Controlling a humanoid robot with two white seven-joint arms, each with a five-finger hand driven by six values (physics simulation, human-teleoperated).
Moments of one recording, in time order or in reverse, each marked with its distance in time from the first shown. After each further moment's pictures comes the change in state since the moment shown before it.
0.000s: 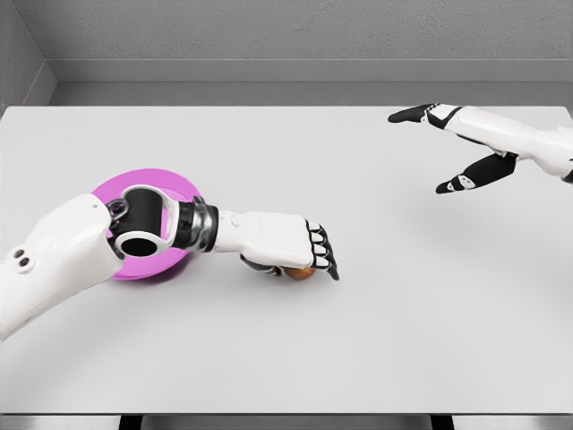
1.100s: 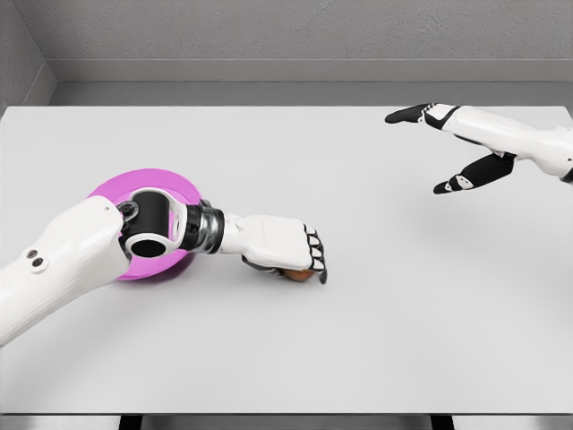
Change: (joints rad) left arm -0.003 -0.028 -0.023 0.058 -0.049 0.001 -0.003; right arm 0.000 0.000 0.000 -0.016 0.000 0.000 0.000
